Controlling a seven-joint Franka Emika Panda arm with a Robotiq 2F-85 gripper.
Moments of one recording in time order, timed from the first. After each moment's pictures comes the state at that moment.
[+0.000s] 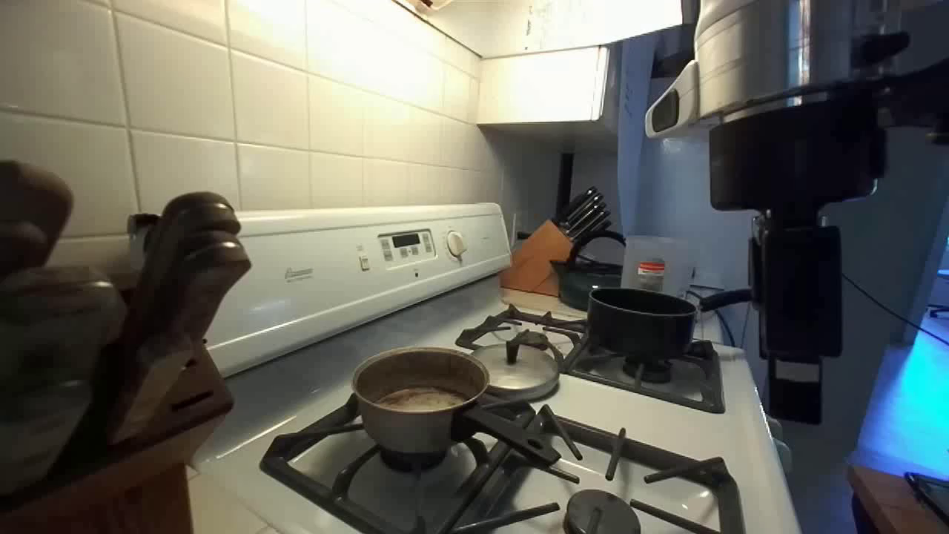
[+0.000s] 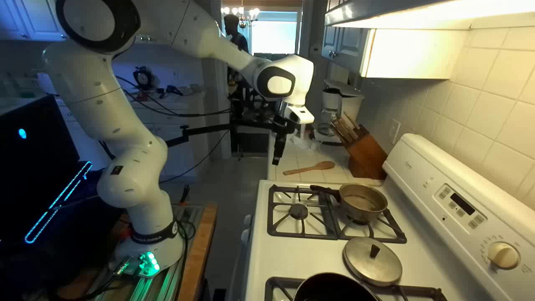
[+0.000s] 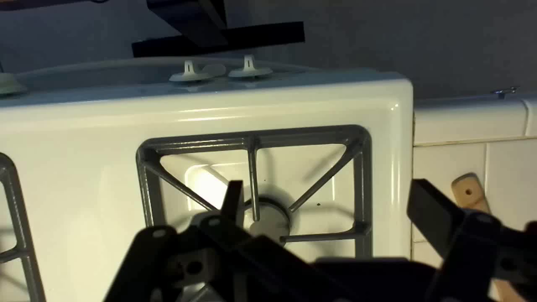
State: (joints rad) arm 0.11 -0.25 0.29 -2.34 0.13 1.94 0.47
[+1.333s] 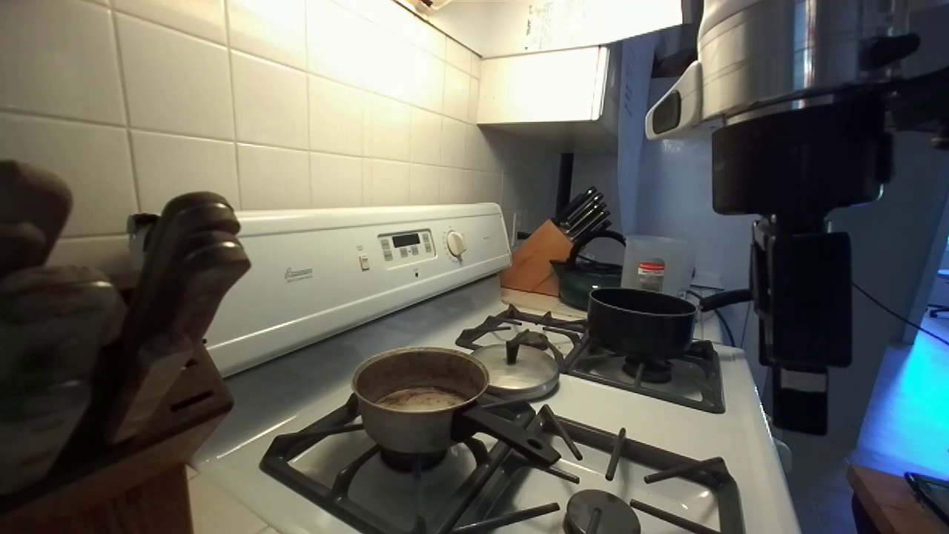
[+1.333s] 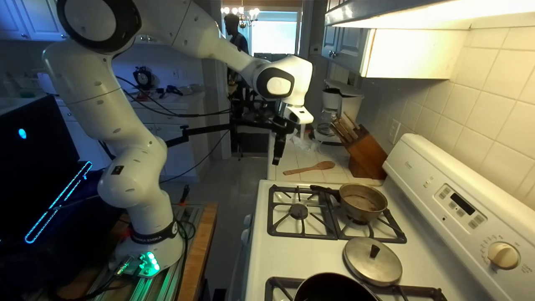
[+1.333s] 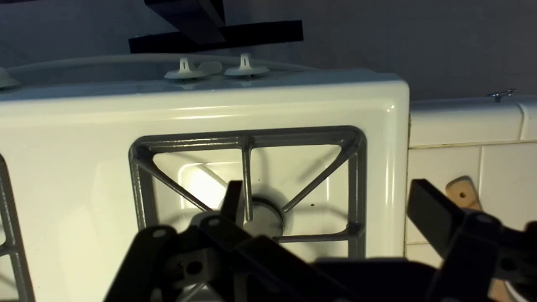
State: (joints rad) arm 0.13 -0.25 0.29 -2.34 0.13 1.96 0.46
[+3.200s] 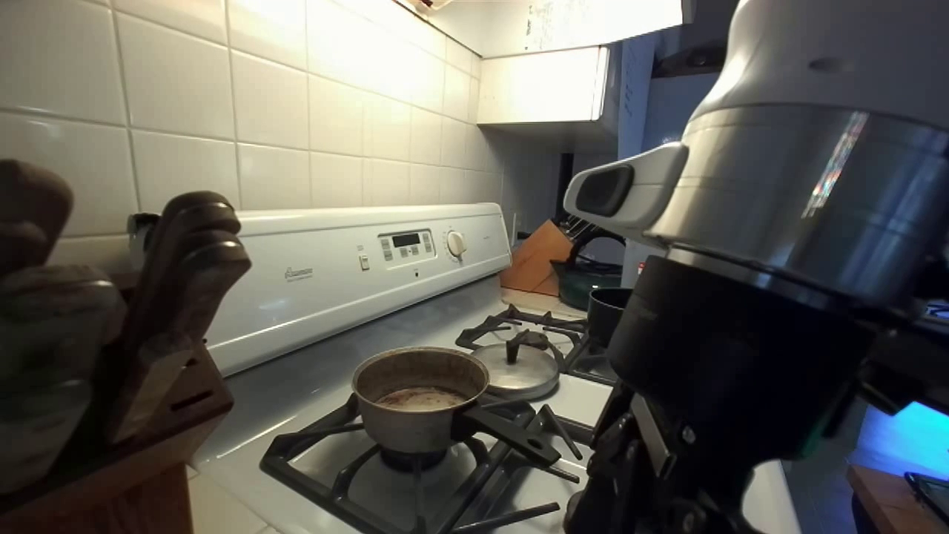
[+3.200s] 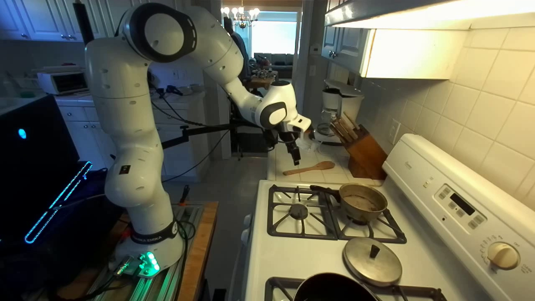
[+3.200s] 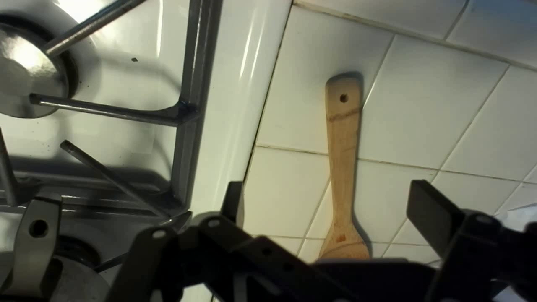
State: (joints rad) arm 0.28 0.04 0.33 -2.38 -0.06 2.73 0.48
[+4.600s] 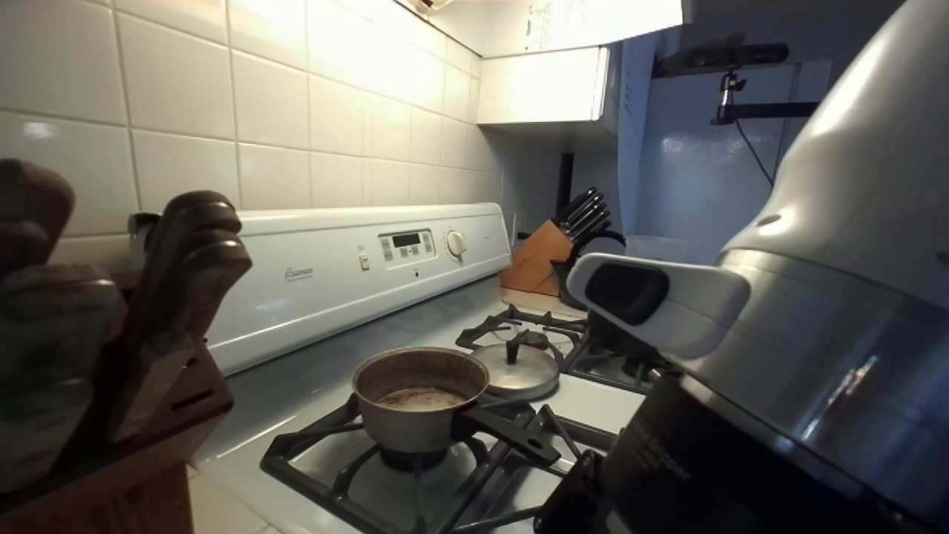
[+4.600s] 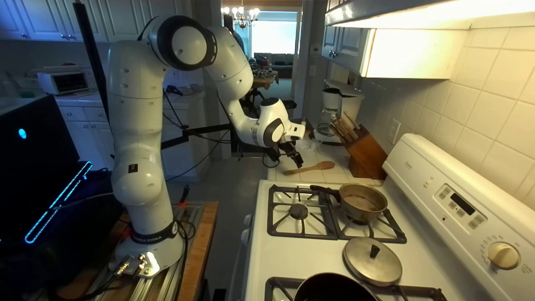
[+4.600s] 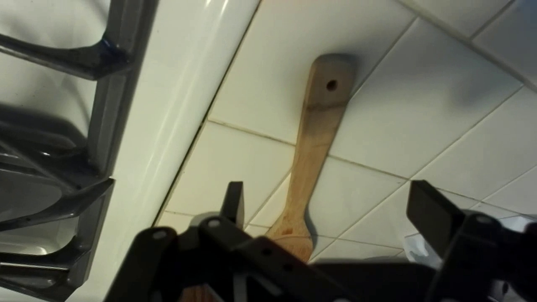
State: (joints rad) arm 0.45 0.18 0.15 -2.42 -0.37 3.11 0.55
